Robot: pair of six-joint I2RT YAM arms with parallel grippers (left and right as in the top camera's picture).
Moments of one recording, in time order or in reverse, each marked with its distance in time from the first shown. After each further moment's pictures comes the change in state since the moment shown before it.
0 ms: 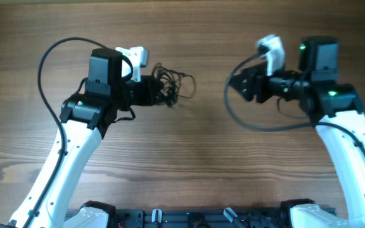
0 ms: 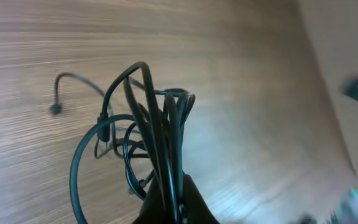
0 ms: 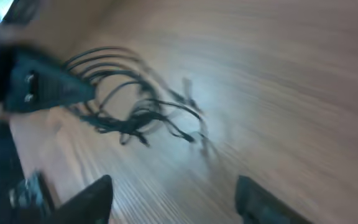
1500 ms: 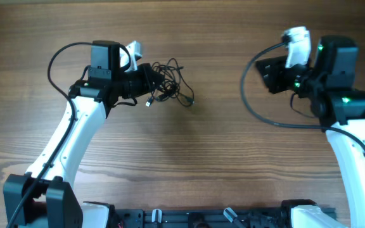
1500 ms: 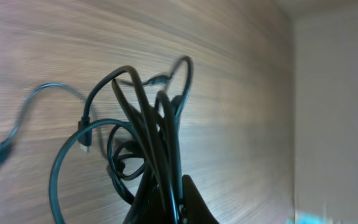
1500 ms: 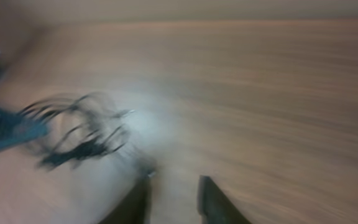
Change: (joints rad) left arm 0.080 0.212 -0.002 0.158 0.182 -0.222; right arm -0.090 -0.050 -0.006 0.055 0.214 0.116
